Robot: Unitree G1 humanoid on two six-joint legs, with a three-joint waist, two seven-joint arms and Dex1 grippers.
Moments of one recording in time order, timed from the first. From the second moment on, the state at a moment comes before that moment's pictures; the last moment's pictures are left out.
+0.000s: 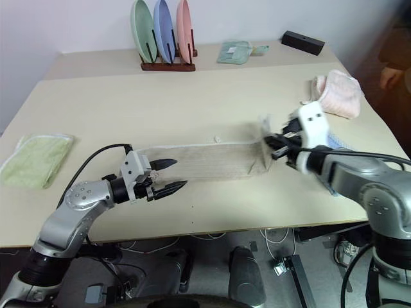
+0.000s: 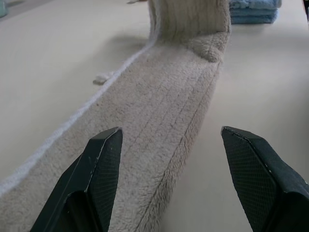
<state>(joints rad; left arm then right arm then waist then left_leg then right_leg) -0.13 0.55 -0.11 -0.36 -0.33 0.33 -0.80 -0.37 -0.85 -0.14 -0.52 0.91 1.06 0.30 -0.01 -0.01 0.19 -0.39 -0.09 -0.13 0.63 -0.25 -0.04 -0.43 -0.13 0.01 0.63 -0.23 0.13</state>
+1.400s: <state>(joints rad) 0.03 0.53 -0.01 -0.45 -0.36 0.40 -0.65 -0.43 -0.52 0.26 0.01 0.28 0.47 0.70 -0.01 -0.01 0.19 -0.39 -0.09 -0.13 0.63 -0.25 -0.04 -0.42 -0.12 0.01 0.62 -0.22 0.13</state>
